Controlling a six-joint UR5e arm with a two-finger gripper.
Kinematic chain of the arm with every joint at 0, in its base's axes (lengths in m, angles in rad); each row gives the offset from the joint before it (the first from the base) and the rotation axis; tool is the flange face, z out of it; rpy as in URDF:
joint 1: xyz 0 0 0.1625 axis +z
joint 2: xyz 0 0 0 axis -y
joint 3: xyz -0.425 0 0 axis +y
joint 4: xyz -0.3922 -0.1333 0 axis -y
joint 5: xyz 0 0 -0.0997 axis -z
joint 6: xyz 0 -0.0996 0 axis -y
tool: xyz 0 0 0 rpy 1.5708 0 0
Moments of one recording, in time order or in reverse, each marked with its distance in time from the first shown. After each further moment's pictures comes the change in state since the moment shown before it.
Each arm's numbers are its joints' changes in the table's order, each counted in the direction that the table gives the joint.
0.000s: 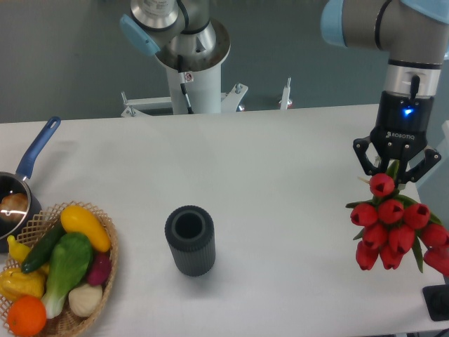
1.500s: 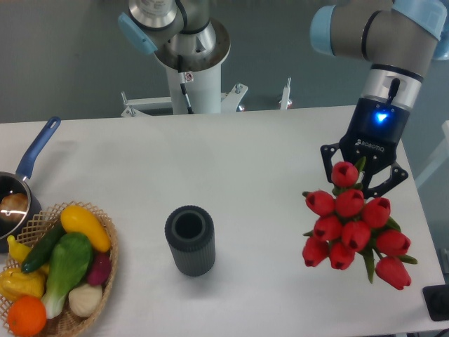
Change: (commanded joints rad) arm -0.063 -0.012 0.012 0.026 -0.393 0.014
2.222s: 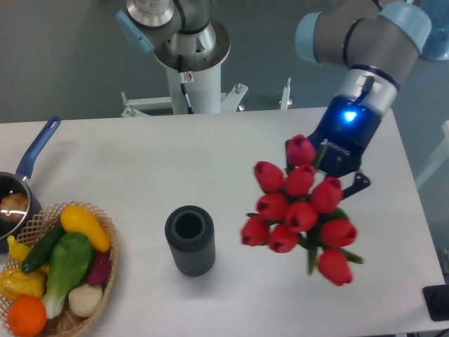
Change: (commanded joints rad) arm -0.084 0.009 0.009 0.005 -0.185 -0.005
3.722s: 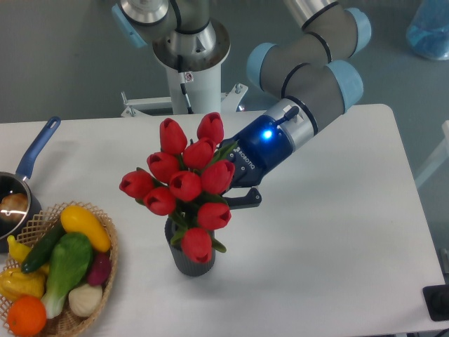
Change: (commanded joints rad) arm -0.086 -0.009 0.173 0.000 -0.310 0.057
